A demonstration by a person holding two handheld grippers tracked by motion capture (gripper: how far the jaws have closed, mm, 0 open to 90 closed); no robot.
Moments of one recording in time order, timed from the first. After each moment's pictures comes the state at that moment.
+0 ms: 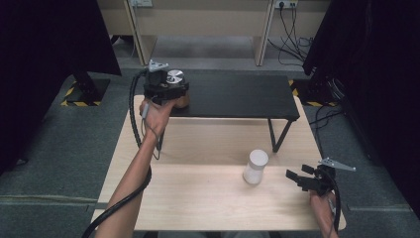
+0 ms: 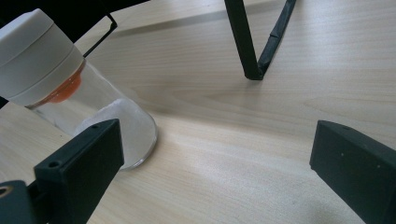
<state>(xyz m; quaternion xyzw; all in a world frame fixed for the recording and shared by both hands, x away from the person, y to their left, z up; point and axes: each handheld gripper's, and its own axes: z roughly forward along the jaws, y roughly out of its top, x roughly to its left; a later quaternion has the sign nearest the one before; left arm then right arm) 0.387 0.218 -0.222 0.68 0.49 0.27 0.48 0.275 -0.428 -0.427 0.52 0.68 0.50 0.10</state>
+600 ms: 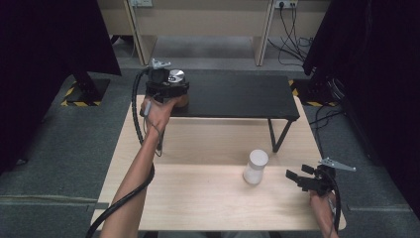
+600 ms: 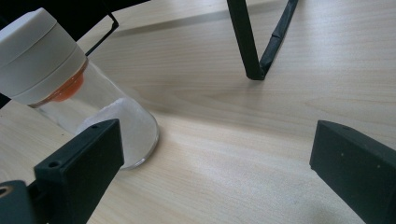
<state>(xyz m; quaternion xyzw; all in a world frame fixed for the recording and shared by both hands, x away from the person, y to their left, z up) 0.398 0.212 -0.219 0.69 0.50 0.27 0.46 0.275 -0.428 -0.427 0.52 0.68 0.50 0.10</state>
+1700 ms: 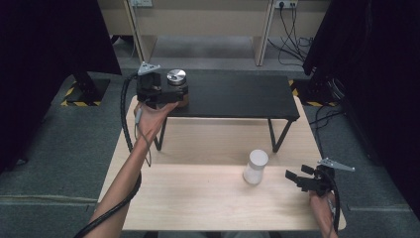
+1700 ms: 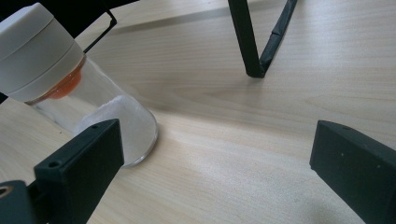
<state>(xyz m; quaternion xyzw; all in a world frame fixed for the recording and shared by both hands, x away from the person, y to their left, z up) 0.358 0.242 -0.219 0.67 0.47 0.25 0.52 0.275 -0.426 -0.426 0.52 0.69 0.50 0.10</state>
